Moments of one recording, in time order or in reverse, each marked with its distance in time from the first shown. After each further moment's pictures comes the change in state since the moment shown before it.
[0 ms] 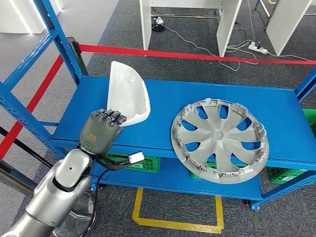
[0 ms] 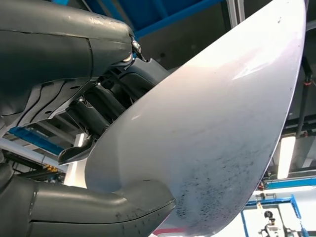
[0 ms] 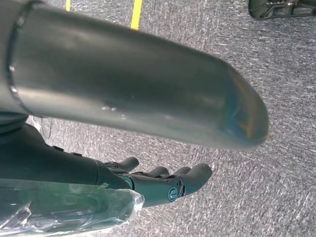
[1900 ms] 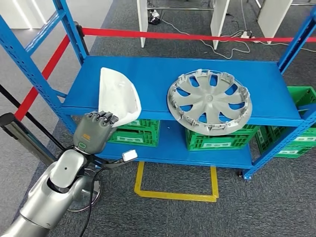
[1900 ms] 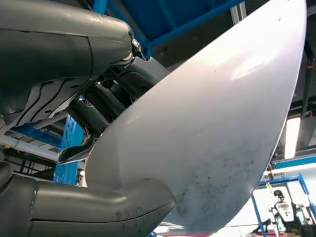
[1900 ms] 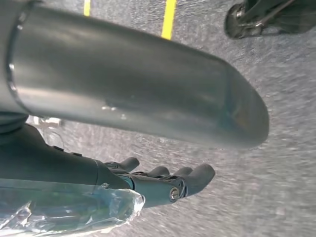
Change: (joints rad) left arm 0.027 0.030 0.038 -0.009 -0.001 -0.064 0.032; right arm -0.062 0.005 -0.124 0.044 -0.006 0.041 0.011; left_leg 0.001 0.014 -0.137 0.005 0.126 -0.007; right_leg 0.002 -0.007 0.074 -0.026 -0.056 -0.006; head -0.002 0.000
